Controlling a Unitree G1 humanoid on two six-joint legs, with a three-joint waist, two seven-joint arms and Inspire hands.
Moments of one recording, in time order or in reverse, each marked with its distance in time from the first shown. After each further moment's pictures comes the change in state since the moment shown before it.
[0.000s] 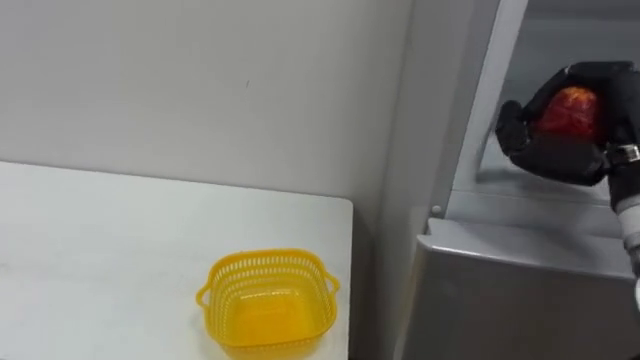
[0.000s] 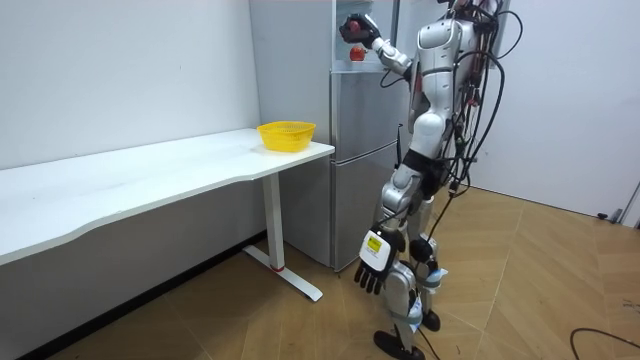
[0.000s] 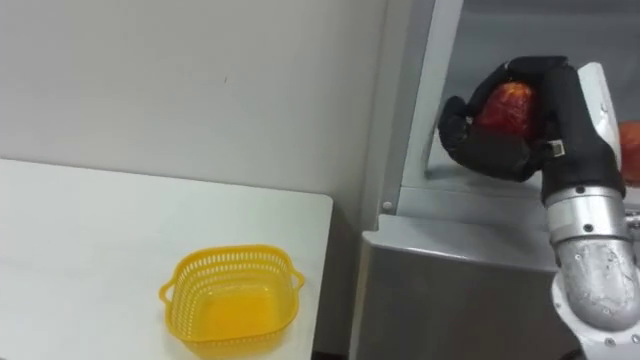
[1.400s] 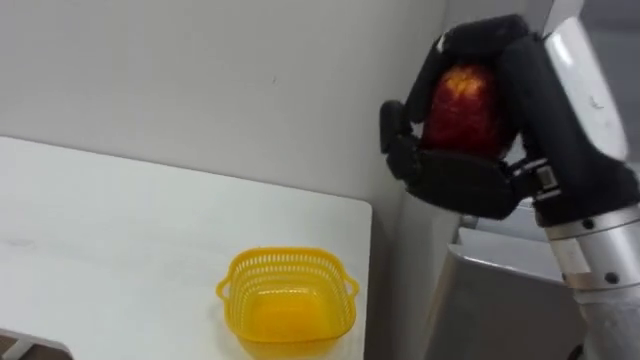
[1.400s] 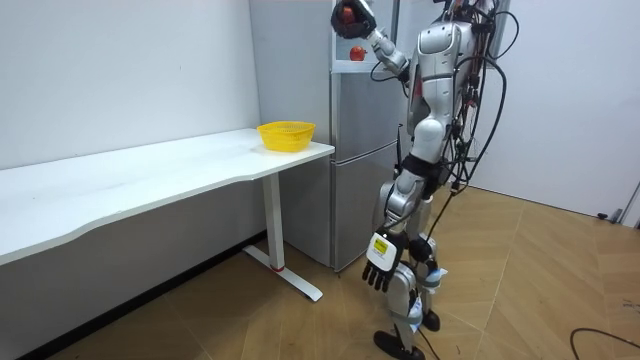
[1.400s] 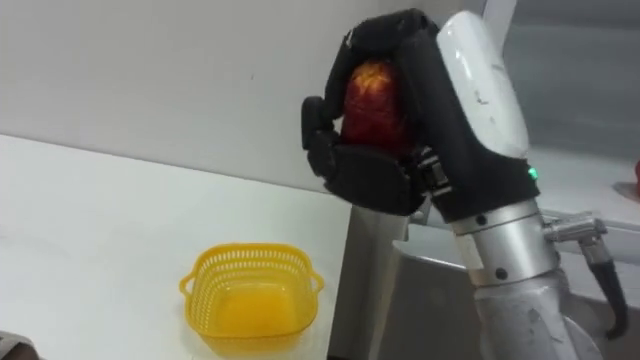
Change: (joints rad) left arm -0.056 -0.015 -0.041 0.064 -0.002 -0.035 0.003; right arm 0.049 0.102 0.177 -0.231 -0.354 -0.056 0.178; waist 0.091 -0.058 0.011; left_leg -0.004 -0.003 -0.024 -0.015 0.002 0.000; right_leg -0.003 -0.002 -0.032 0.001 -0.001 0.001
